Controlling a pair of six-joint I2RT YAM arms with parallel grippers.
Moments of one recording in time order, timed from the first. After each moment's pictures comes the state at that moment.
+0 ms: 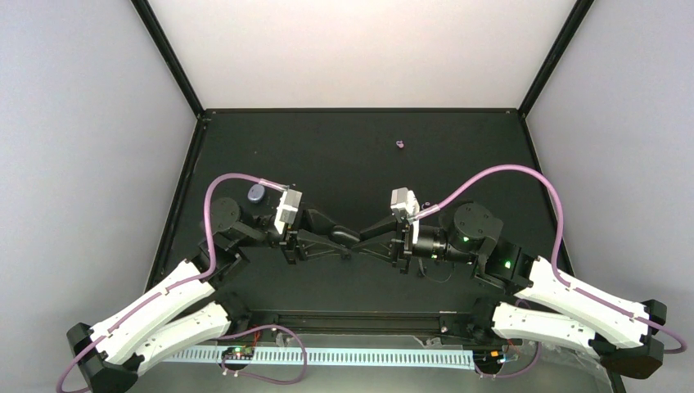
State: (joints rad) left arm -0.78 0.75 0.72 0.28 0.84 -0.42; right arm 1.11 0.81 0.90 -0.10 -0.32 0.27
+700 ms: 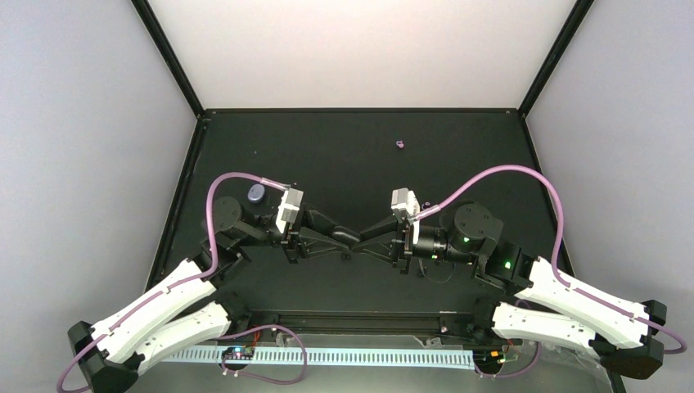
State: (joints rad) left arm -0.78 0.76 0.72 0.29 0.83 -0.42; right arm 1.11 0.80 0.89 -0.09 -0.32 0.28
